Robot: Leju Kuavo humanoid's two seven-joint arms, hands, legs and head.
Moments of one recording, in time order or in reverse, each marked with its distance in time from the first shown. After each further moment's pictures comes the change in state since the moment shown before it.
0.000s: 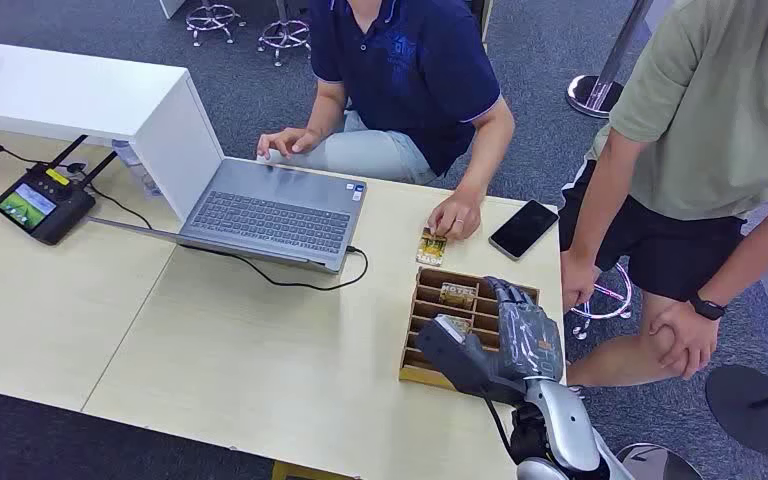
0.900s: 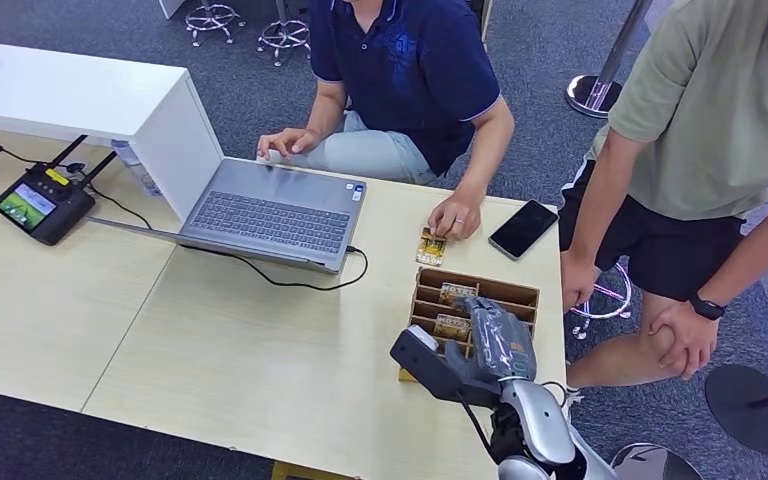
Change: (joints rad) left arm 0.000 0.000 -0.009 0.000 0.000 -0.002 0.004; right arm -0.032 0.006 0.038 0.033 -0.037 -0.001 0.001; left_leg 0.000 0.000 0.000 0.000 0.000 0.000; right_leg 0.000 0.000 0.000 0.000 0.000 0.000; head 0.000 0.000
